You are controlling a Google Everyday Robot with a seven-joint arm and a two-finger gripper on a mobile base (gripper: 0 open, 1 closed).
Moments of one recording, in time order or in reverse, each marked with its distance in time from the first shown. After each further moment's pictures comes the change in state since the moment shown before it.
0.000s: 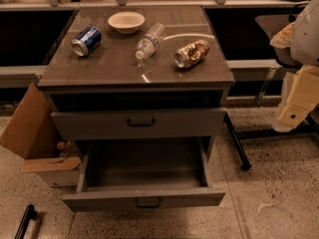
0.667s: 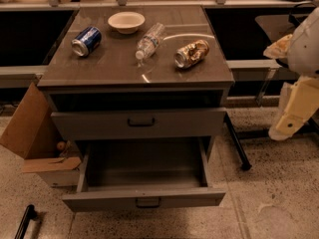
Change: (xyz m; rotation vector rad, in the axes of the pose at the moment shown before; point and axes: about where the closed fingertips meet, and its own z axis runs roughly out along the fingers) arm 0.001 0.007 0.018 -0.045 -0.080 -0.019
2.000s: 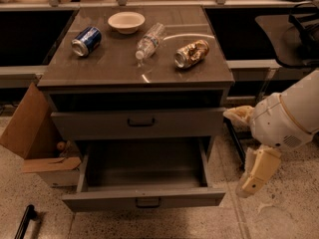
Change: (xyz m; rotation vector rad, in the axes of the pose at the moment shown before) arm -0.010 0.082 0.113 -0.221 -0.277 -0.047
